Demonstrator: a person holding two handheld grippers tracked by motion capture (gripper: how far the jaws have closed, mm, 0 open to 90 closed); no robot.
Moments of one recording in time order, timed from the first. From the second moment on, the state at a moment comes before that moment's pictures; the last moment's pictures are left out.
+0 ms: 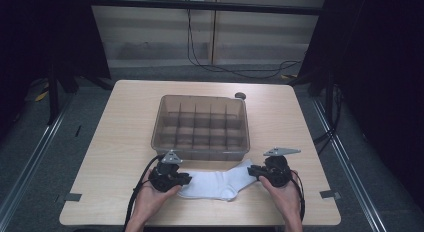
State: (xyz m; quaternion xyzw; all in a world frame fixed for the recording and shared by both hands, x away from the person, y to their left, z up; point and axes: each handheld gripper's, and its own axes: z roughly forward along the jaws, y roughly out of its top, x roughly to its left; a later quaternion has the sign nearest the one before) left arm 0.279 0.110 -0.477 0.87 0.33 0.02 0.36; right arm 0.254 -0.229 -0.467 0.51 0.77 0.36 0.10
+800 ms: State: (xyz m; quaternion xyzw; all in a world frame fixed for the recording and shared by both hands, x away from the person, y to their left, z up) left arm 0.264 0.110 -0.489 0.88 0.31 0.04 0.35; right arm 0.271 -0.230 -0.492 0.51 0.79 0.33 0.10
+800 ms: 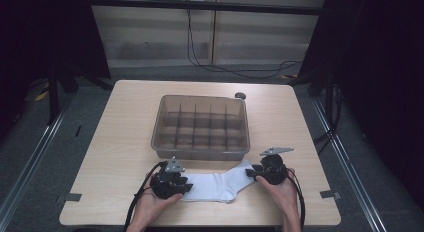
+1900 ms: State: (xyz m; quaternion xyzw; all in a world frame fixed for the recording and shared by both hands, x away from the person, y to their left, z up) left arm 0.242 0.095 -0.487 0.90 0.27 0.01 0.34; right arm 0.266 -0.248 -0.471 0.52 0.78 0.35 0.07
